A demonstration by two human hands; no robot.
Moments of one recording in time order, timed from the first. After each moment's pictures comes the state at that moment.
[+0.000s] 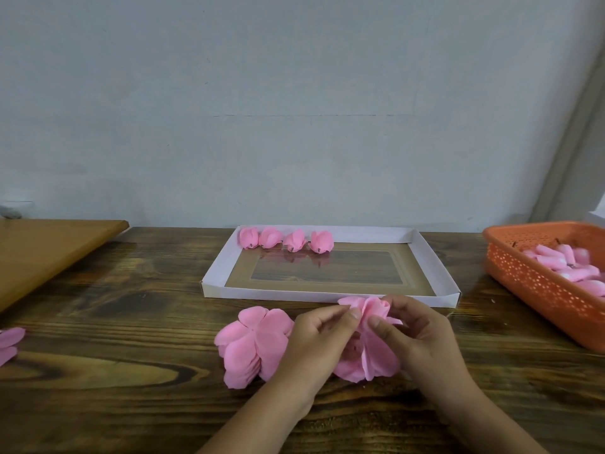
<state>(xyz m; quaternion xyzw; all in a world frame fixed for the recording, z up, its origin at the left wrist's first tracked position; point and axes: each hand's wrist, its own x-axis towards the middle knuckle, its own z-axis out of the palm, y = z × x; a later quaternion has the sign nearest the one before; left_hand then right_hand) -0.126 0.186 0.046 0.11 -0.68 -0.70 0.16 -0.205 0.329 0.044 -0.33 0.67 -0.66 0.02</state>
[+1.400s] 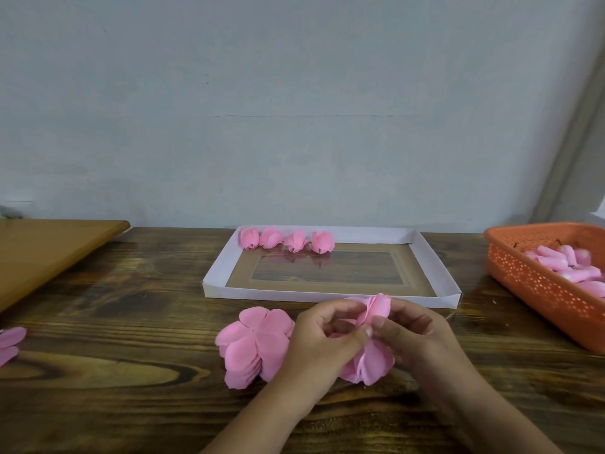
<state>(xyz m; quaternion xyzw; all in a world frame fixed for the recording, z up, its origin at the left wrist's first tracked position) -0.126 0.189 0.044 0.07 -0.71 -0.66 0.23 -0.213 0.334 0.041 -0.30 0.59 -0.72 0.21</state>
